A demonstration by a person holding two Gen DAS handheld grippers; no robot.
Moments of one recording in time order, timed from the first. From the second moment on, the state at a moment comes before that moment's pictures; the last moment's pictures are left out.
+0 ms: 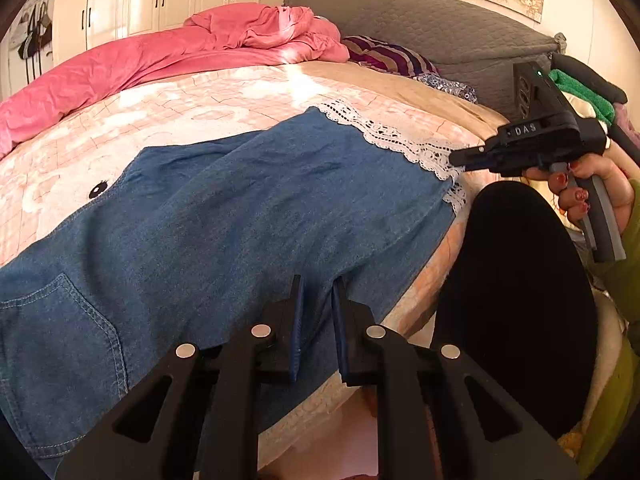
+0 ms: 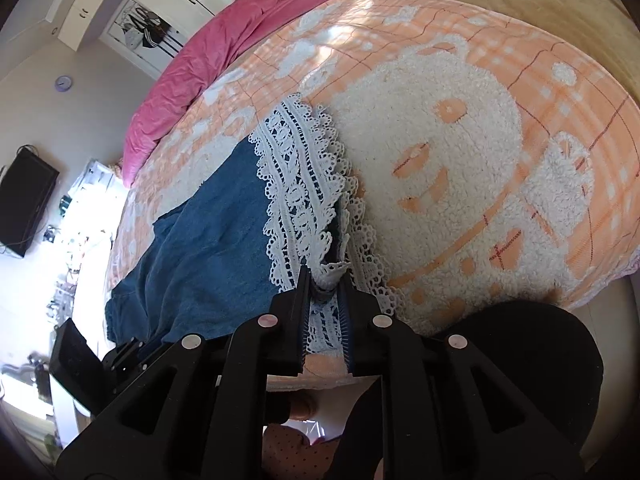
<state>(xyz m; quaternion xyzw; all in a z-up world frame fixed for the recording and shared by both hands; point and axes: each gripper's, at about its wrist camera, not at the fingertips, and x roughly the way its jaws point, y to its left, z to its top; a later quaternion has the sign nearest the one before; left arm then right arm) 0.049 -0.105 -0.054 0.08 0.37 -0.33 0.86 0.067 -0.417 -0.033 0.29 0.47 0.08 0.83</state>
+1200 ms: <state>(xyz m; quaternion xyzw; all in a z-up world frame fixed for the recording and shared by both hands) 0.028 -0.116 -0.046 0.13 0.37 -0.35 0.85 0.083 -0.364 -0.025 0.19 0.50 0.10 0.84</state>
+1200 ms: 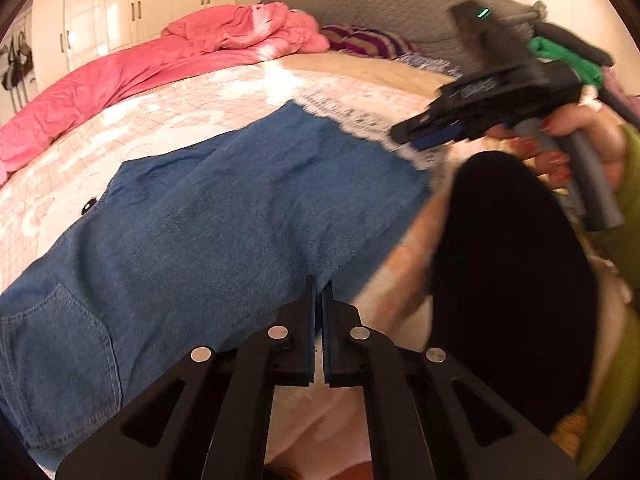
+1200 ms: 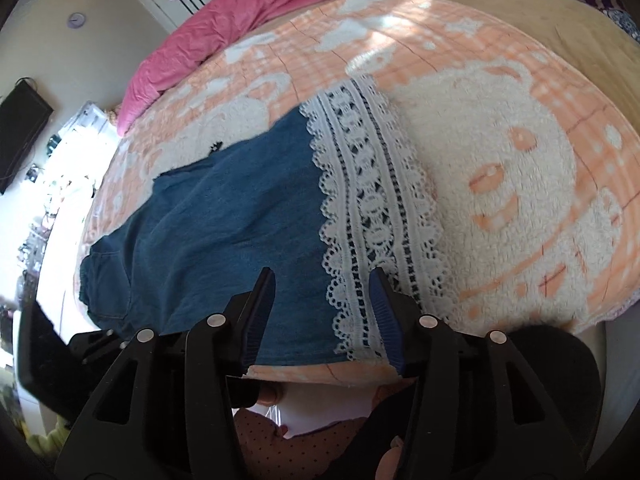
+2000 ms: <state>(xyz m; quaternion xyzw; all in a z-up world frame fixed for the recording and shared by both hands) 0.080 -0.057 0.006 0.06 0.35 -0.23 0.91 0.086 -0.377 -0.003 0.16 0.46 0.12 0.87</state>
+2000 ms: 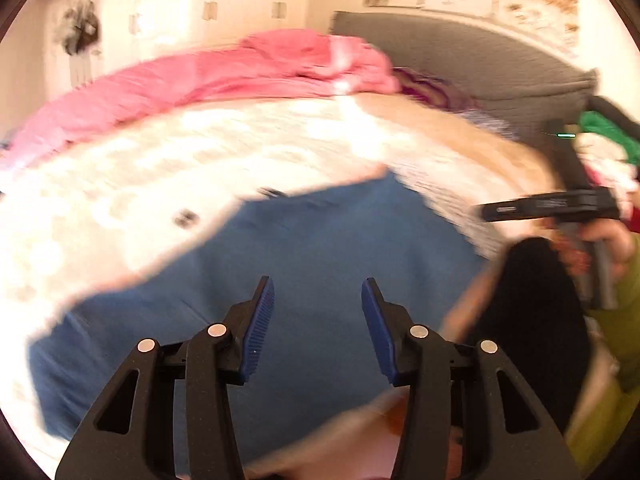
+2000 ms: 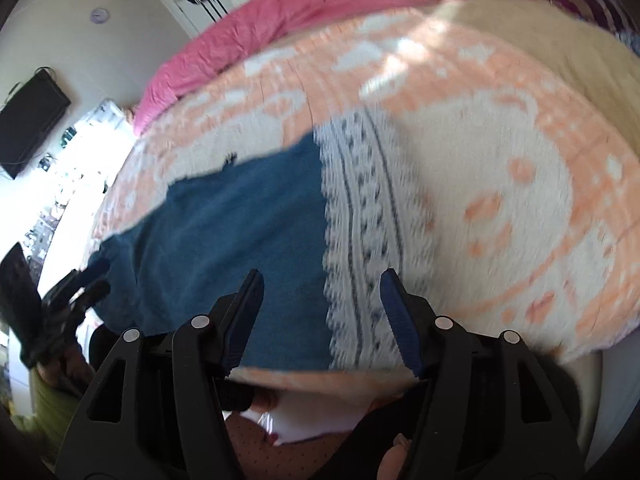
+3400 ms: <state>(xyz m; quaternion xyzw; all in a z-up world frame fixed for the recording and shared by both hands) 0.314 -0.080 -0.049 -0.08 0.45 -0.22 0.86 0.308 -0.421 -0.026 0.12 0.47 0.16 0.86</state>
